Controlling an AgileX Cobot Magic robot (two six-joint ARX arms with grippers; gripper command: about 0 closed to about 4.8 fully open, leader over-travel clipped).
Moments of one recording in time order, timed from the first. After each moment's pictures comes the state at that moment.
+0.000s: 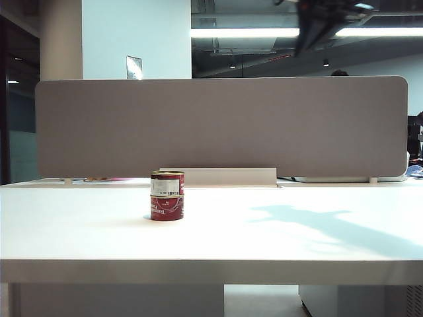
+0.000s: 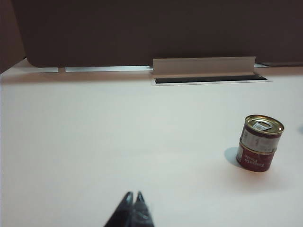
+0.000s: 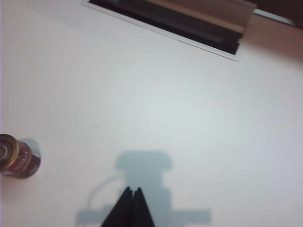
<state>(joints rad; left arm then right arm) -0.03 0.00 0.01 0.00 0.11 0.01 0.30 1.60 1.63 -0.68 -0.04 -0.08</state>
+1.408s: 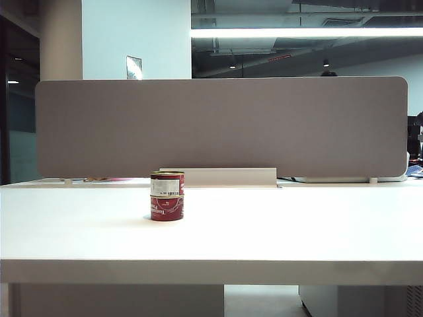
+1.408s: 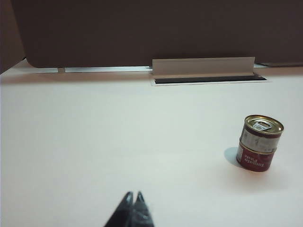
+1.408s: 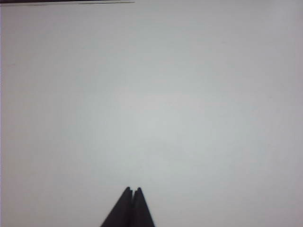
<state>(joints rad) -0.03 0.00 0.00 0.00 0.11 0.01 0.20 0.44 0.24 -0.16 0.16 0.11</state>
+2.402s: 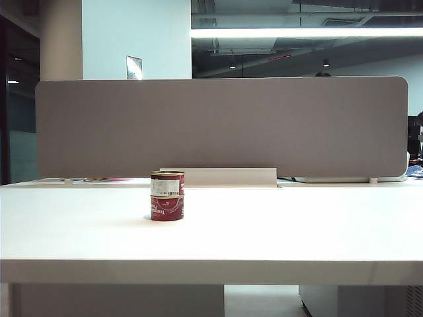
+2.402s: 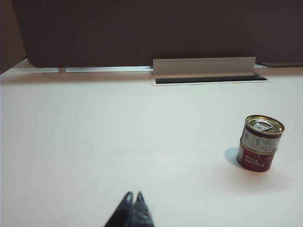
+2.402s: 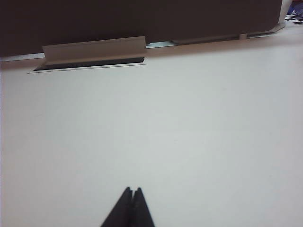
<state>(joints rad) -0.03 0.00 0.00 0.00 0.11 0.01 0.00 0.00 0.03 -0.13 -0.06 0.11</state>
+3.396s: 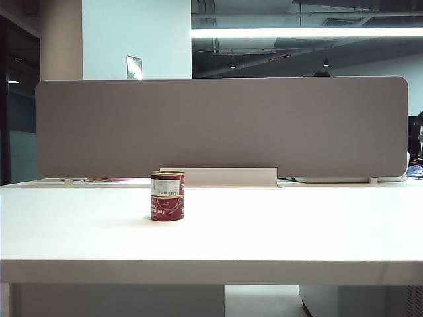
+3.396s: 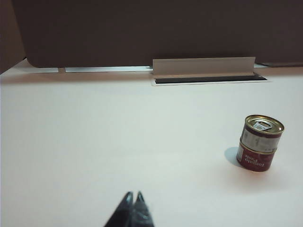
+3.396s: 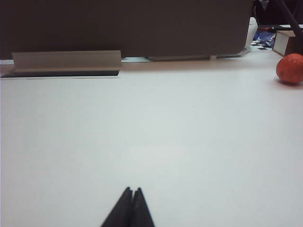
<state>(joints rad) -0.03 0.00 0.00 0.00 0.11 0.01 -0.01 0.00 0.01 -0.05 0.02 0.02</state>
